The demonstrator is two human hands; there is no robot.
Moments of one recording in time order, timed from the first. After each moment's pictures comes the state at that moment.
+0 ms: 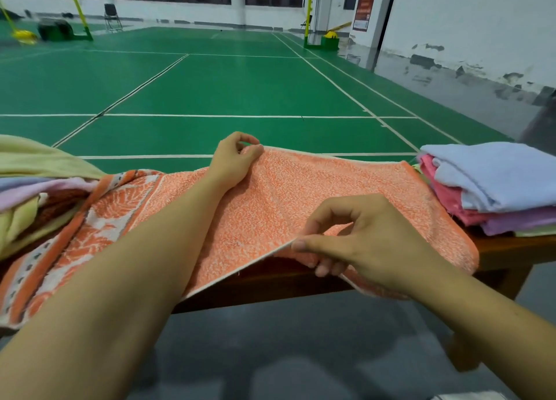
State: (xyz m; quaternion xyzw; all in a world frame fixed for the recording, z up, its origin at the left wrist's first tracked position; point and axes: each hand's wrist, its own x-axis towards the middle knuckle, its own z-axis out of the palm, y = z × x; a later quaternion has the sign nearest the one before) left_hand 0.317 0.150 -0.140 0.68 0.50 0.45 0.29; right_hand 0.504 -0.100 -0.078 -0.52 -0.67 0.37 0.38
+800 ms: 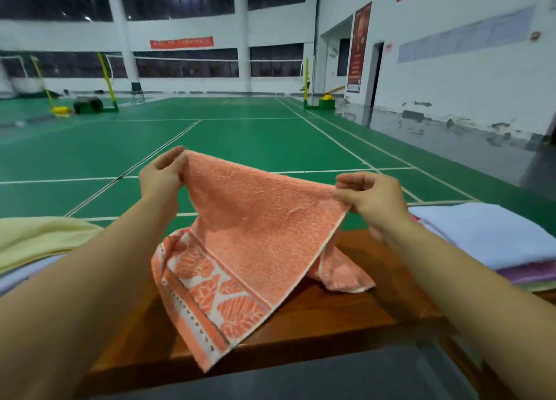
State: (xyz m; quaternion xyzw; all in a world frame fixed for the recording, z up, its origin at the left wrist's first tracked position) left_hand 0.218 0.148 -0.026 0.41 0.41 0.70 0.41; right_hand 0.557 0.024 -0.032 -0.55 -0.50 0.26 0.62
